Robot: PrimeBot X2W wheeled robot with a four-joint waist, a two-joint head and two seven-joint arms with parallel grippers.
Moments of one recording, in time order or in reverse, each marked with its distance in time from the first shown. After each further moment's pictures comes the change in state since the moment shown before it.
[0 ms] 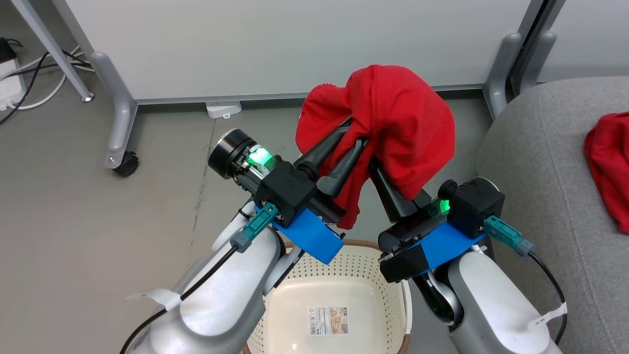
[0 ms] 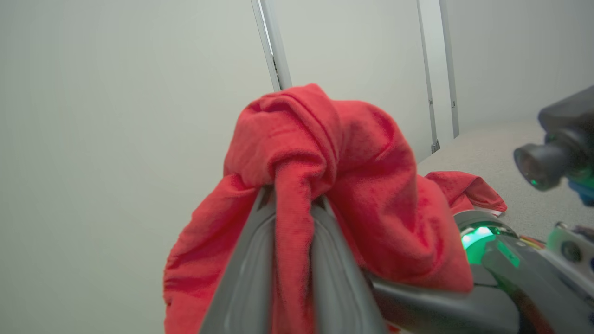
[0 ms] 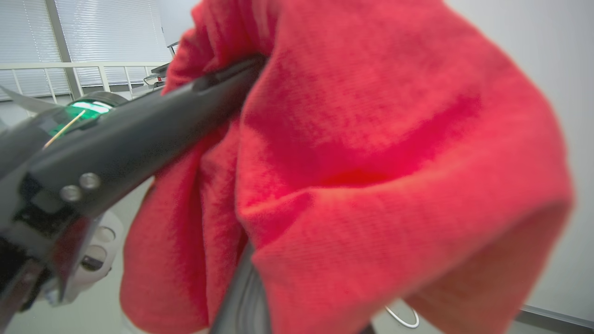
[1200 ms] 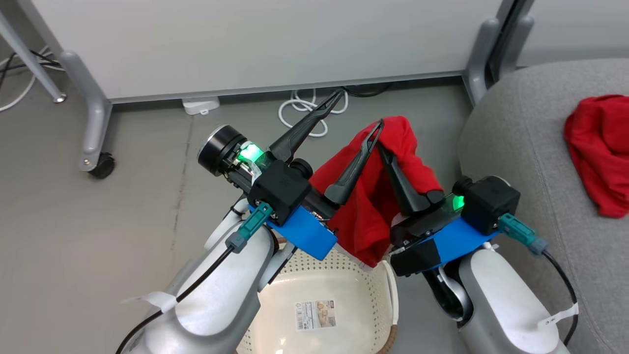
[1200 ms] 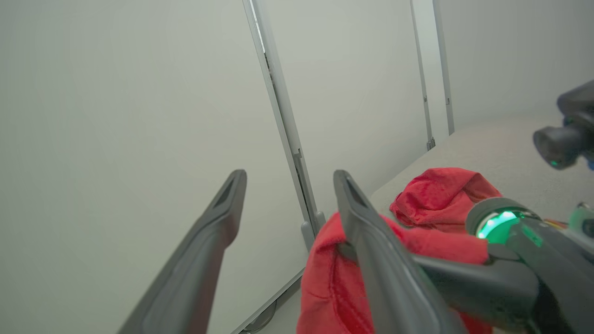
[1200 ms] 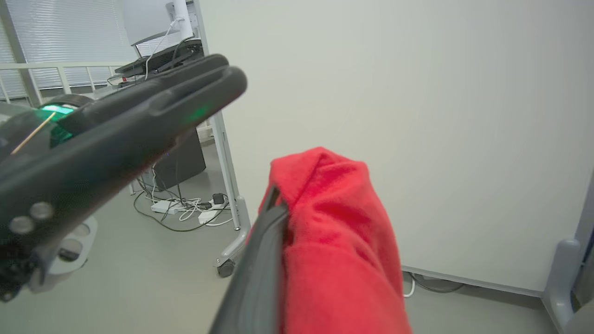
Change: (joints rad) left arm 0.010 -0.003 0.044 -0.006 0.057 -0.003 0.000; right arm 0.011 0.000 -0.039 -0.007 -0.009 0.000 0.000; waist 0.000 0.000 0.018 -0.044
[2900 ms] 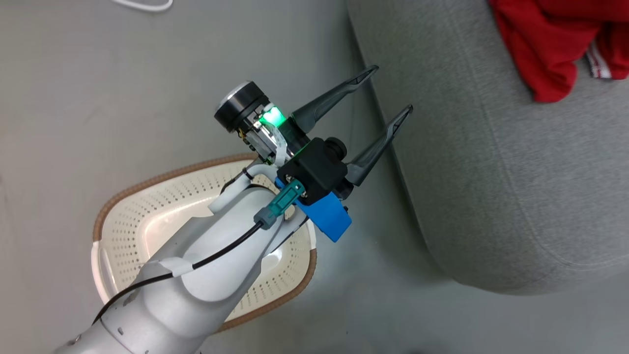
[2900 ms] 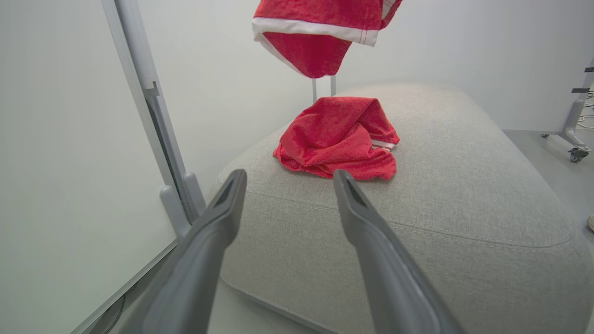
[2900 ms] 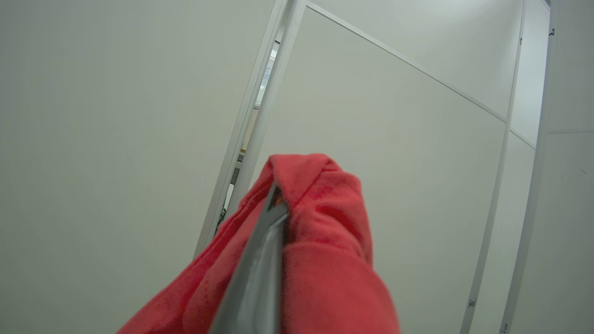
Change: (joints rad) left arm -0.195 0.058 -0.176 0.062 0.002 0.000 -0.001; right arm -0.566 -0.351 -0.621 -0.105 -0.116 0.000 0.000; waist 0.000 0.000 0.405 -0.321
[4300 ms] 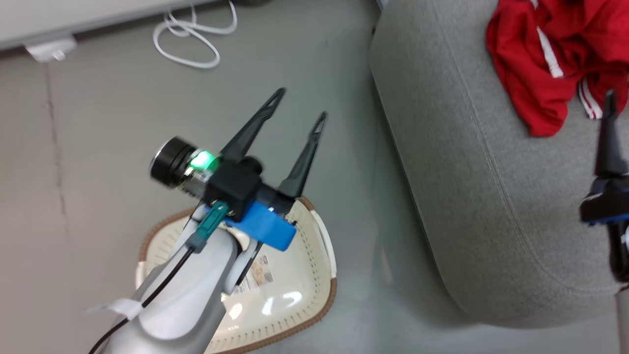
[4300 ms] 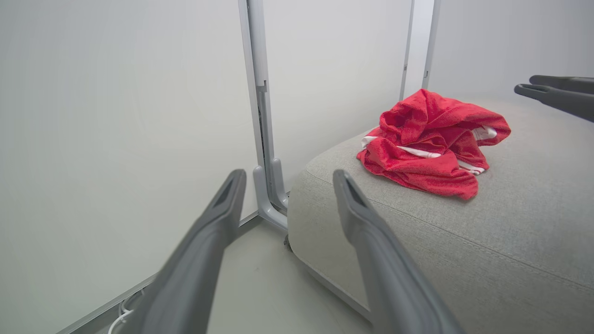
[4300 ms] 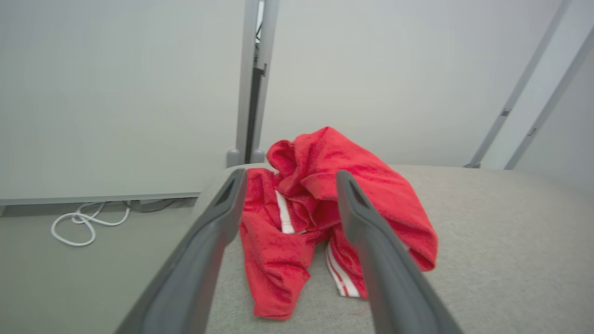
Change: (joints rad) left arm 0.201 0.034 0.177 -0.059 -0.060 0.098 0.000; right arm 0.552 0.121 0.049 0.170 -0.040 0.000 0.000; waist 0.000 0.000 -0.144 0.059
